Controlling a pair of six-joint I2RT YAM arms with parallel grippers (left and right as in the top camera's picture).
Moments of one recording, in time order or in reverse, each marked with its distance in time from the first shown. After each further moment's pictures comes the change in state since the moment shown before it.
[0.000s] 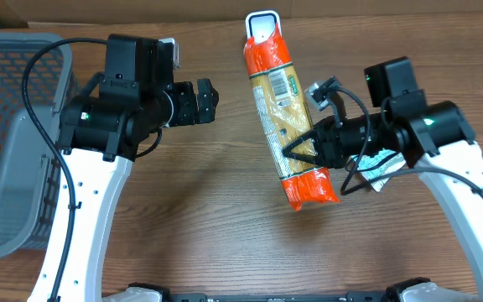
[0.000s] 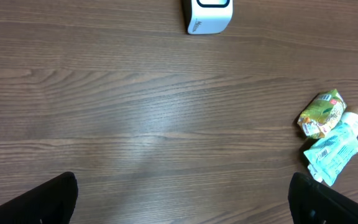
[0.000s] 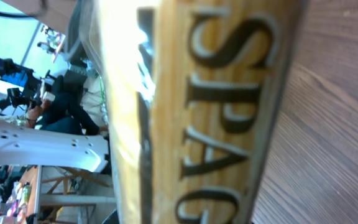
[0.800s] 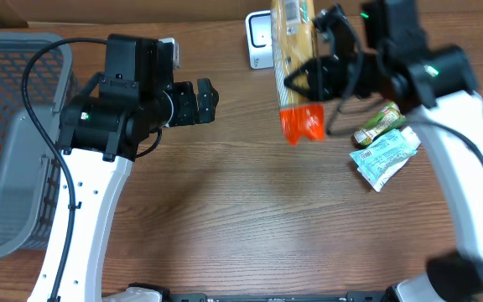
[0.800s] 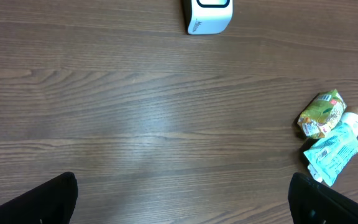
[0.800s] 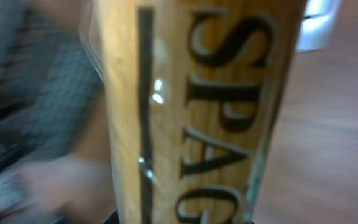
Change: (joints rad) left arm 0.000 0.000 0.000 0.000 0.000 0.000; right arm 0.058 0.341 0.558 -0.065 0.585 0.273
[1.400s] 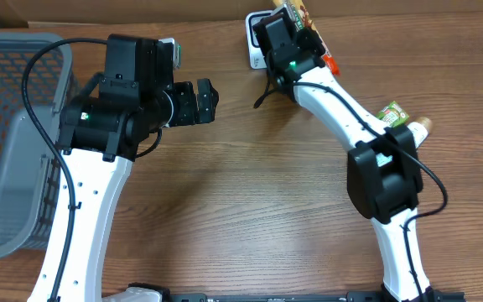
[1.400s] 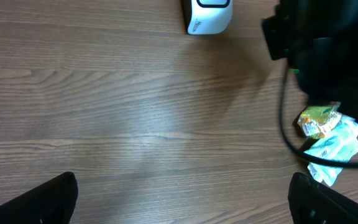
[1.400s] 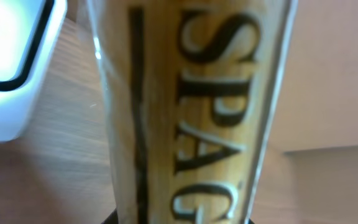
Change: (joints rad) left arm 0.000 0.000 0.000 0.000 0.000 0.000; right arm 0.136 0.560 0.025 0.651 1.260 -0.502
